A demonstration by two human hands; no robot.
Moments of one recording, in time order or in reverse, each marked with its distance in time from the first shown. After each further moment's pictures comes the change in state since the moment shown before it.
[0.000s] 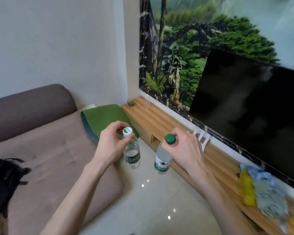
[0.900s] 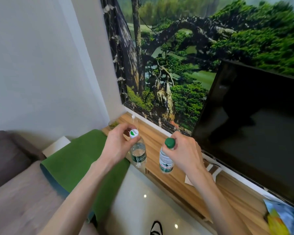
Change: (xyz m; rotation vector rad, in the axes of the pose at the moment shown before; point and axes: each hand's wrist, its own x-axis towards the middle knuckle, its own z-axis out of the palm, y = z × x) left_hand 0.455 -0.057 0.220 0.031 -0.245 0.046; right_hand 0.404 0.183 0.129 -0.076 -0.083 0.249
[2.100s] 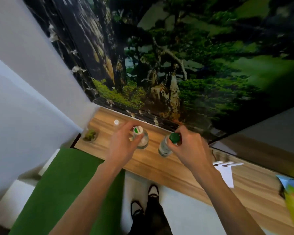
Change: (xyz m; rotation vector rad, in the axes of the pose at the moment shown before) left_hand 0.364 -0.208 0.127 -0.078 -0.378 0.100; right_hand 0.311 0.023 0.189 -0.188 -0.040 0.357
